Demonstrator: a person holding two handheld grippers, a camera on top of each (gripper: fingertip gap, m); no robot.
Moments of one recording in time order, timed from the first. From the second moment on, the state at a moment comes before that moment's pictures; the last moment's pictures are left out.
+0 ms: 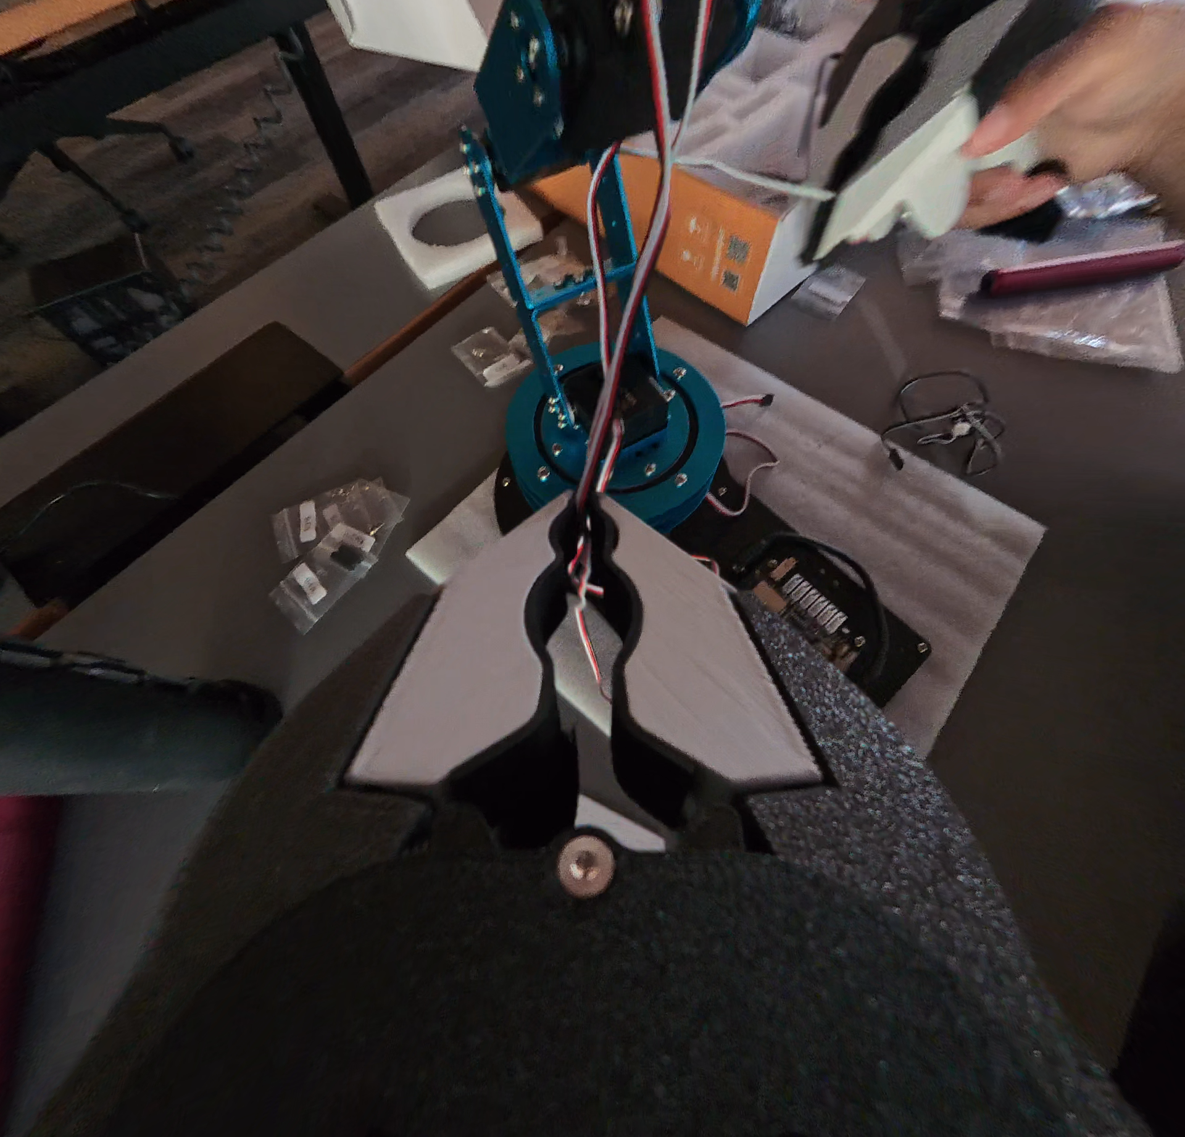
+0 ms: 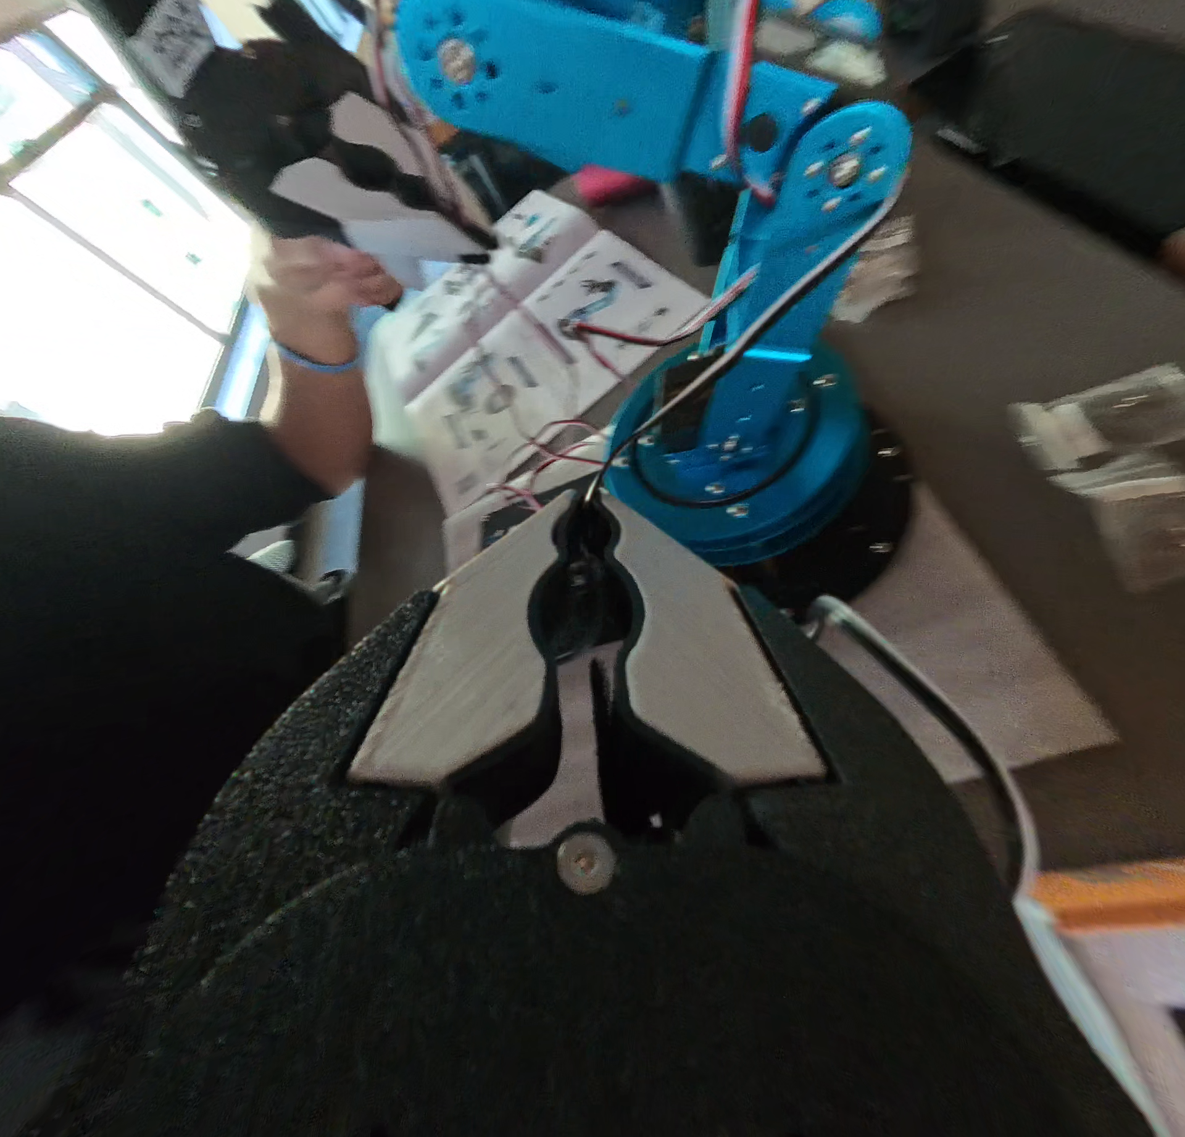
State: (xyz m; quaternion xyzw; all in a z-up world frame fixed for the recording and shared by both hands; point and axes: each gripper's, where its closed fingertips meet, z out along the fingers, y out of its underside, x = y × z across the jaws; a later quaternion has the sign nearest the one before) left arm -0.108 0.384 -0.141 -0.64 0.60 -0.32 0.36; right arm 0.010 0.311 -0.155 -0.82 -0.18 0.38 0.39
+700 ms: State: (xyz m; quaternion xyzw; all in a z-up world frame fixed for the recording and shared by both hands) left arm -0.135 0.320 -0.114 -0.59 0.60 -0.48 0.25; right arm -0.021 0.277 -0.199 -0.87 -0.12 0.24 0.40
